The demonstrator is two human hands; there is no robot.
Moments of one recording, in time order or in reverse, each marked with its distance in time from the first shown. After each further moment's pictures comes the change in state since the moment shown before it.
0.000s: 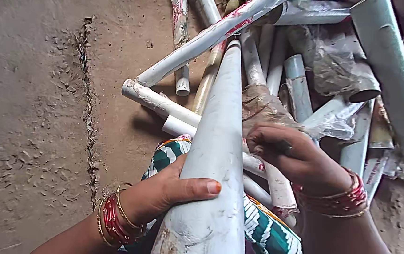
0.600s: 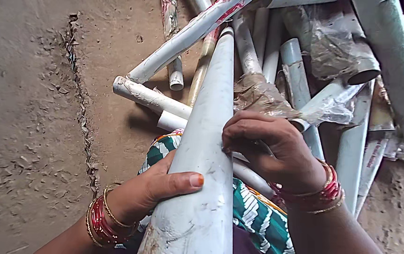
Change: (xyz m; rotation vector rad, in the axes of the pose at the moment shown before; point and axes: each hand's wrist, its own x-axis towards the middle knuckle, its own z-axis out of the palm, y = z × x) left_hand -0.002 -0.006 0.000 -0.025 -0.010 0.019; right_hand 0.010 -0.023 0.025 0.043 0.130 -0.138
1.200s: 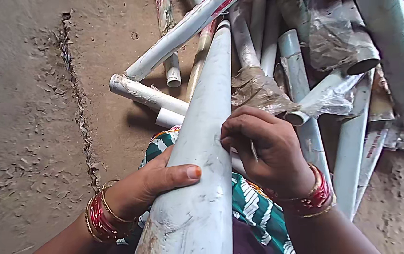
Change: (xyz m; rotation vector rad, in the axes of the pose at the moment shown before) left_hand -0.001 -0.001 0.001 -0.005 -0.001 0.003; right_hand -0.009 -0.012 0.015 -0.223 0.124 0.008
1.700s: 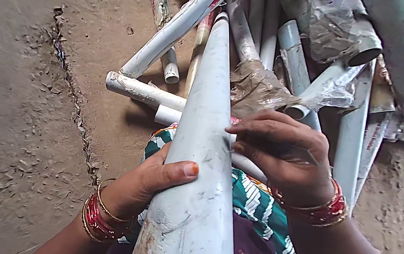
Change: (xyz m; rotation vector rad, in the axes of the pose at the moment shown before) left_hand -0.002 0.001 0.000 0.018 0.026 0.017; right_hand -0.024 -0.003 -0.005 0.253 0.114 0.126
